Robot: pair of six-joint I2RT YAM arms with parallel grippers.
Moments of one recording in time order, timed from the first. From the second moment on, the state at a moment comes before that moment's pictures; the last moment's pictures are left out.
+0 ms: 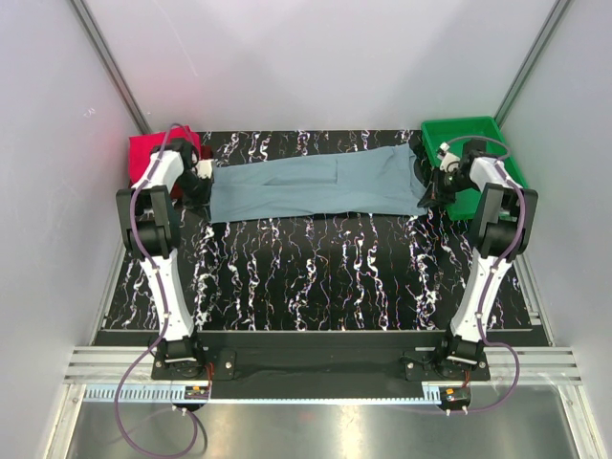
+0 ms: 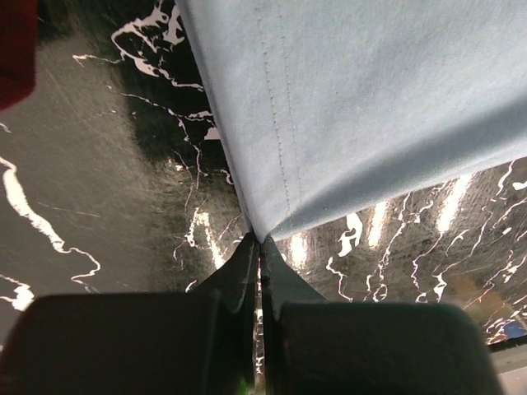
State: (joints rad) left arm 0.12 2.24 1.84 -1.08 0.25 0.17; right arm -0.21 2.26 1.76 -0.78 -0.57 -0.09
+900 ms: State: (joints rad) left arm 0.15 2.18 1.94 -1.12 0.21 0.18; right arm -0.25 2.12 1.79 -0.82 -0.60 -0.04
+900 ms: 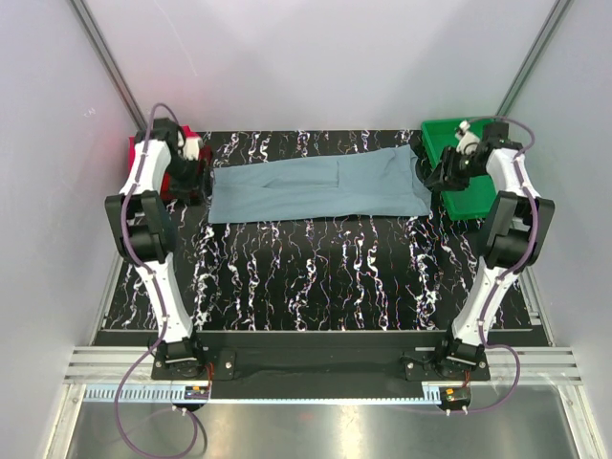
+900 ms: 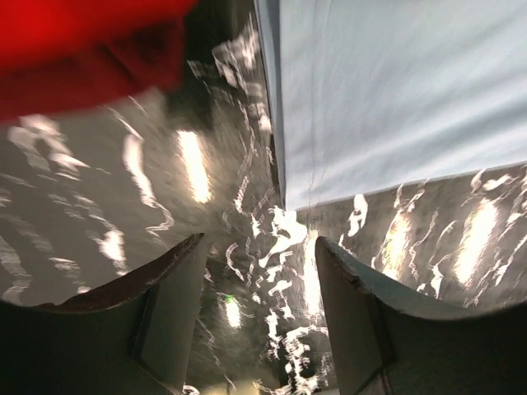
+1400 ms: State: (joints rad) left arm -0.05 2.36 2.21 -1.03 0.21 0.16; right arm -0.07 2.29 1.93 -0.69 -0.68 0.12
